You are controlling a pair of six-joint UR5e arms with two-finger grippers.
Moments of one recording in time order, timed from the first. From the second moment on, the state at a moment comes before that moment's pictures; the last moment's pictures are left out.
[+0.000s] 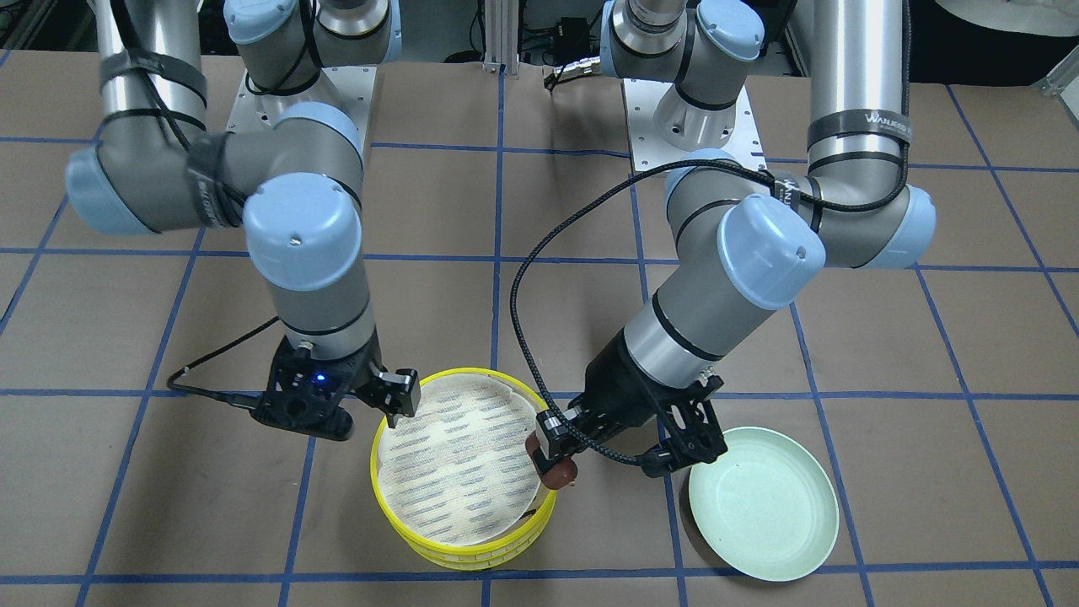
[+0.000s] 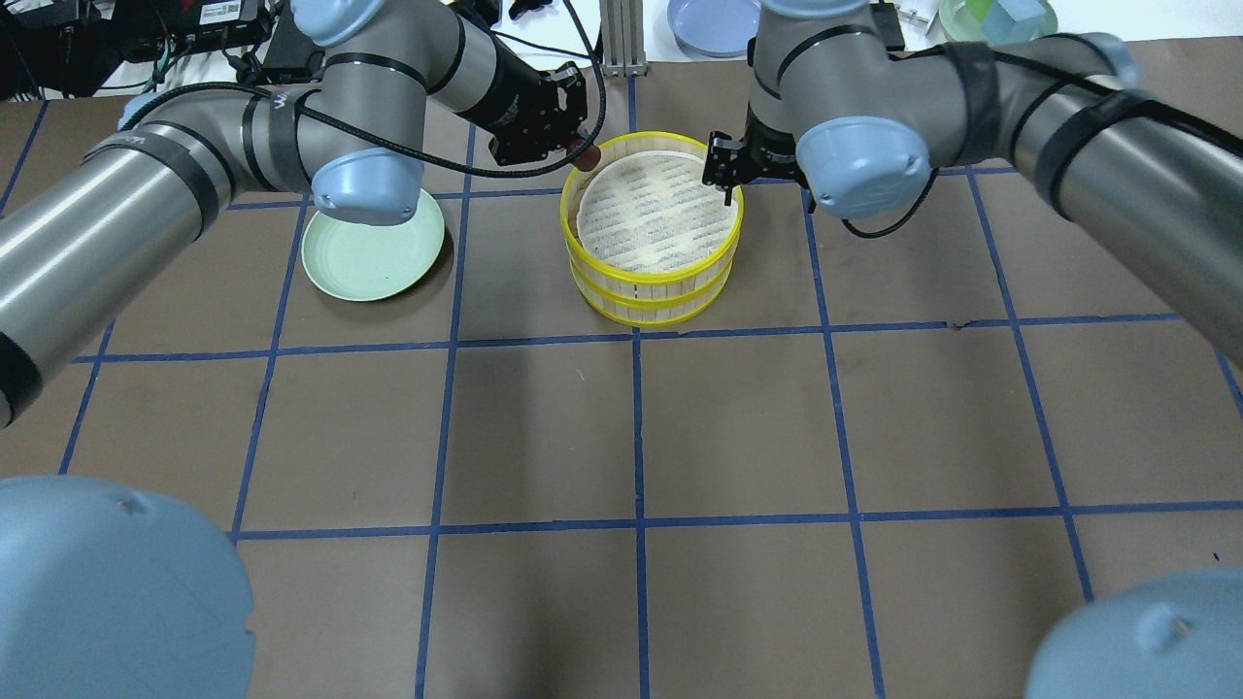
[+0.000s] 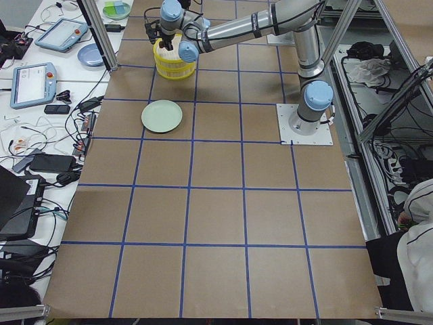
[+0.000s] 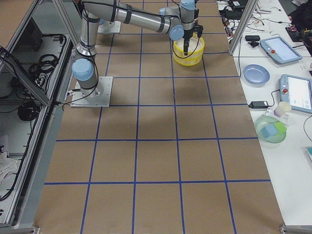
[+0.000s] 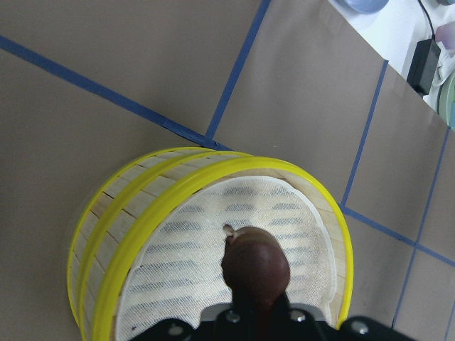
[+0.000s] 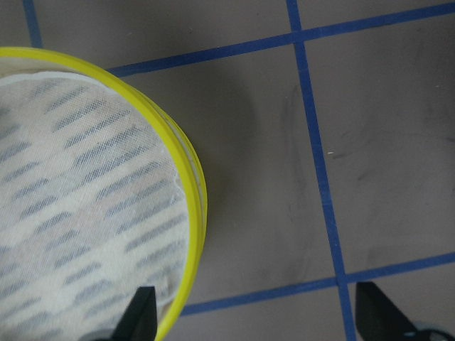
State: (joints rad) left arm -1.68 -2.05 -1.52 -0.79 1.10 -0.64; right arm 1.69 -1.26 1.55 -1.97 -1.60 0.29
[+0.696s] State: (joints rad) left arm -1.74 -2.07 -1.51 -0.77 1.12 -0.73; right arm 1.63 -1.53 1.56 -1.75 -1.57 0.05
